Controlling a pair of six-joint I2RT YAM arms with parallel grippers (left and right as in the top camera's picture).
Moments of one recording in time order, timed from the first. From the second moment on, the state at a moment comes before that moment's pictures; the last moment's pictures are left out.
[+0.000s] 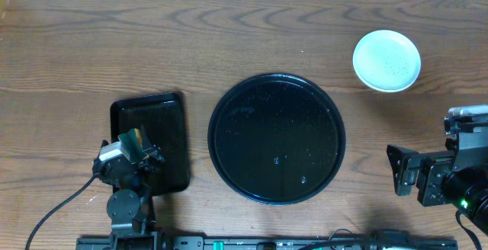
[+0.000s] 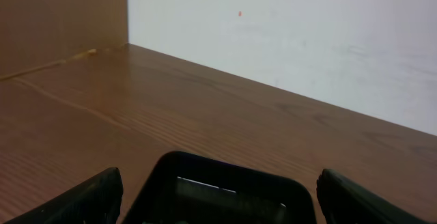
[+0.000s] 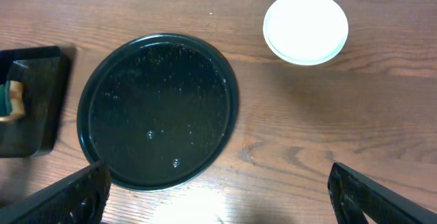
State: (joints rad) left arm 0.05 0.01 0.01 -0.09 -0.26 -0.20; right arm -0.02 0.91 1.68 -1.56 -0.19 -0.01
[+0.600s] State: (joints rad) left arm 0.05 0.01 0.02 -0.12 0.01 0.03; right arm -0.02 0.91 1.68 -1.56 -0.19 -0.01
